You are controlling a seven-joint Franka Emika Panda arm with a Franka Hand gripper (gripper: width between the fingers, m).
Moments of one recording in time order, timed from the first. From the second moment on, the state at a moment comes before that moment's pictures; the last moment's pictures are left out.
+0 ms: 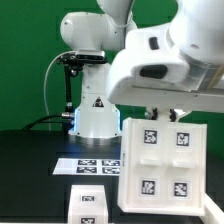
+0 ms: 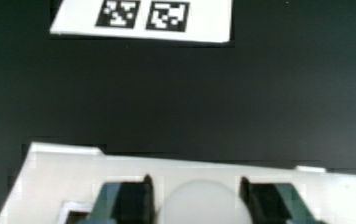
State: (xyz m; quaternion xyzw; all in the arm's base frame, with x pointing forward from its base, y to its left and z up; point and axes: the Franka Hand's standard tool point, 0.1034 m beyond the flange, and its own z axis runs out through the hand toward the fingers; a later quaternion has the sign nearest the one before) arm 0.579 0.072 0.156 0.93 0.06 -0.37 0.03
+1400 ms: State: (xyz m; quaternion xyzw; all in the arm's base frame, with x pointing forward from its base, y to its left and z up) arm 0.590 0.074 0.136 0.93 0.07 -0.35 0.04
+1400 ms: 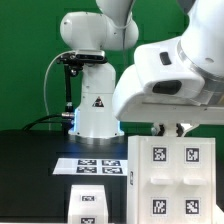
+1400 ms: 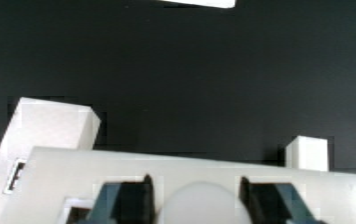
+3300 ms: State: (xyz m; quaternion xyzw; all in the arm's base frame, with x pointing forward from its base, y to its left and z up) arm 0.591 0.067 0.170 0.95 0.00 -0.30 0.05
